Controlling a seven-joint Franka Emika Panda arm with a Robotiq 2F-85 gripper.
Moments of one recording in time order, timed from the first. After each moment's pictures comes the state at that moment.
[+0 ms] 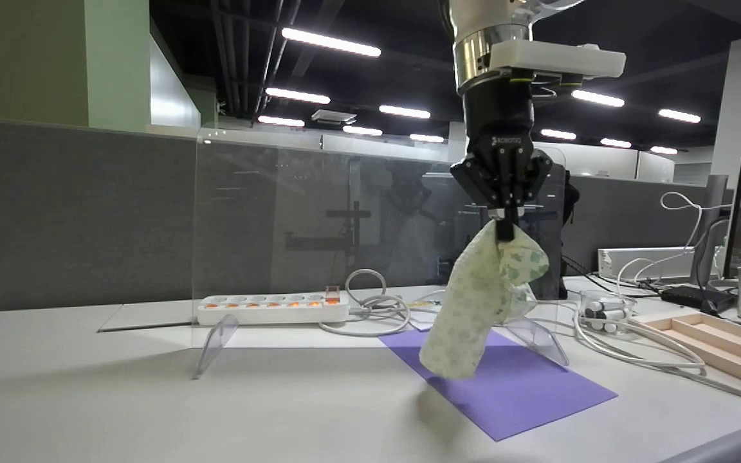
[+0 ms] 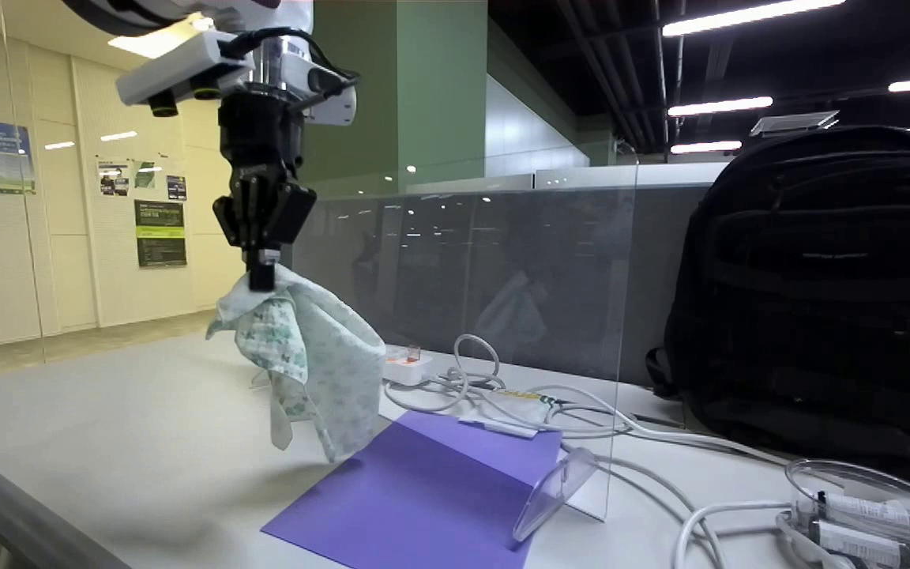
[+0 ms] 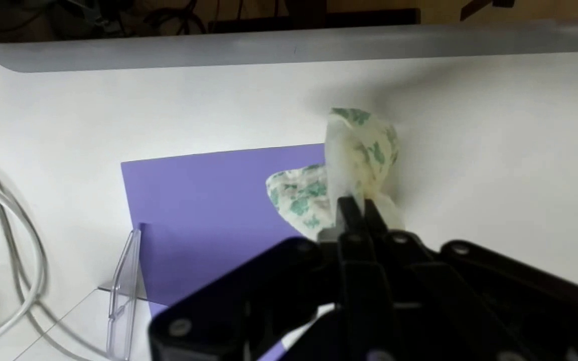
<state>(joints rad) 0.00 -0.35 0.09 -2.62 -0.04 2.13 0.16</state>
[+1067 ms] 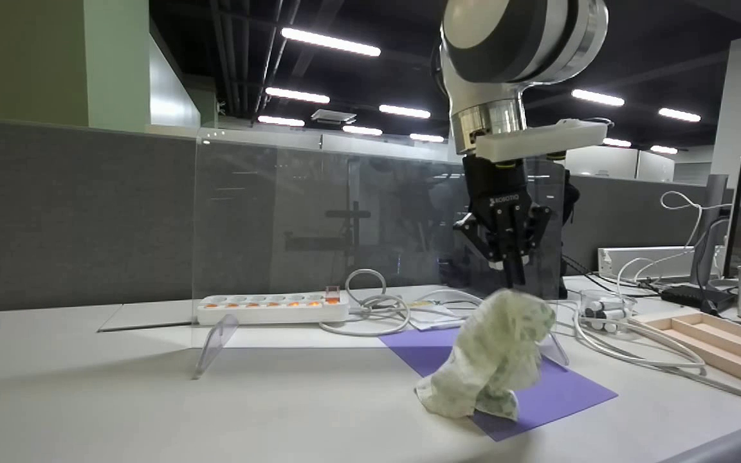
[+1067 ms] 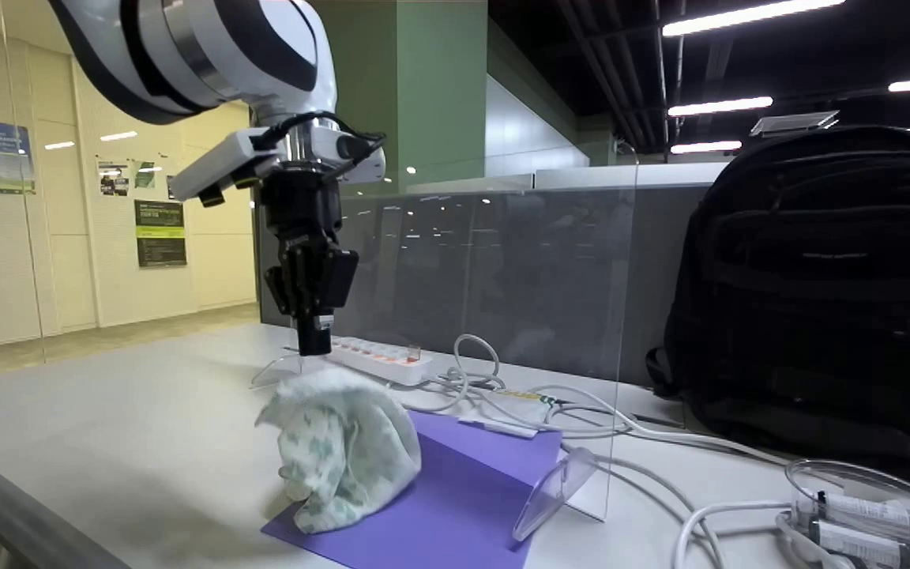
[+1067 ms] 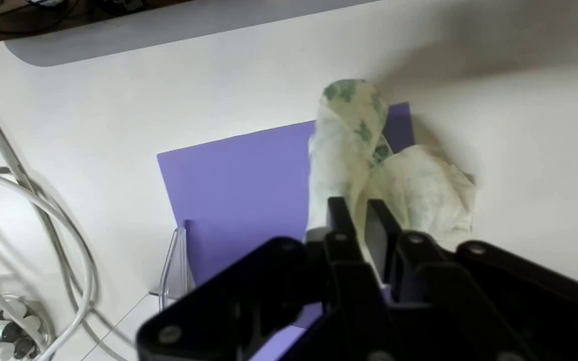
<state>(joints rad) -0.07 -0.15 0.10 -2.62 -0.24 2.35 0.39</state>
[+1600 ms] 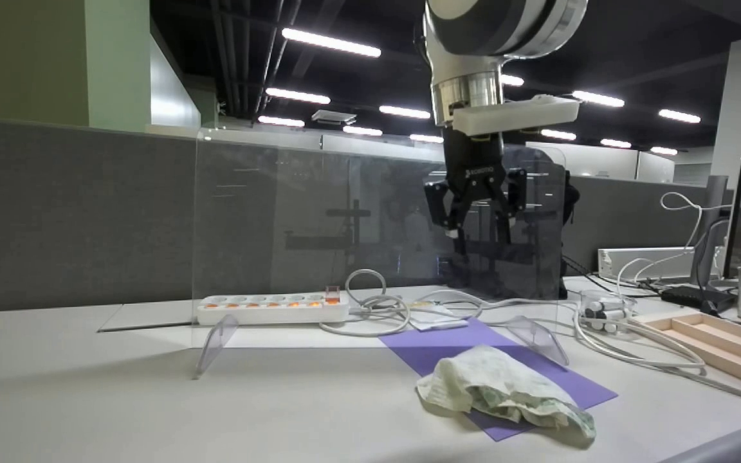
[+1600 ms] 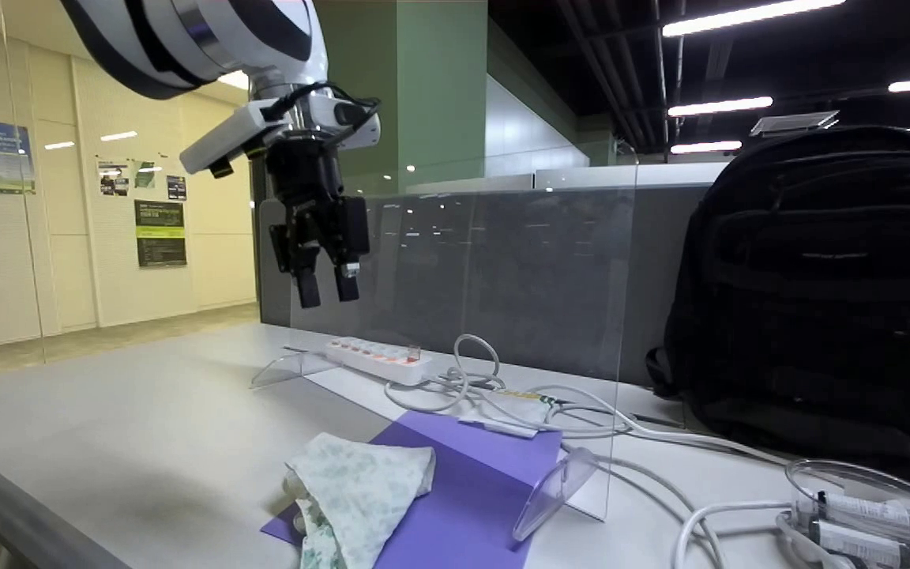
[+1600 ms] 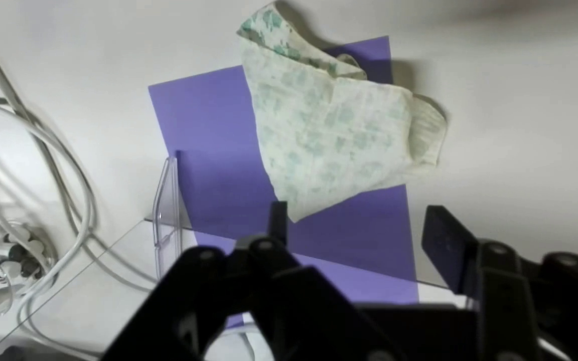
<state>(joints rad) -0.03 -0.18 0.11 -2.56 -0.26 2.35 0.41</state>
